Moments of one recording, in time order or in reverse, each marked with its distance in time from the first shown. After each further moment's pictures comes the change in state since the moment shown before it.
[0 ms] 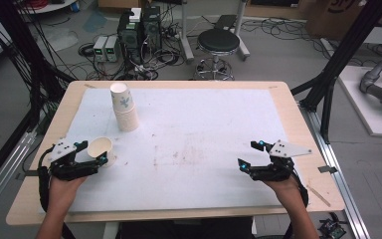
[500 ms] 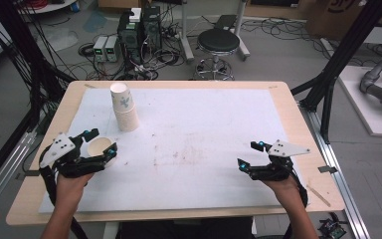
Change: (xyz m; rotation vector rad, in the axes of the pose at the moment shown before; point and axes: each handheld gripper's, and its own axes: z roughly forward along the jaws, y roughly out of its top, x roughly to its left) left arm -0.044 0.036 0.000 -0.265 -0.205 0.014; right arm -0.001 -0.002 0.003 0.027 -0.016 0.017
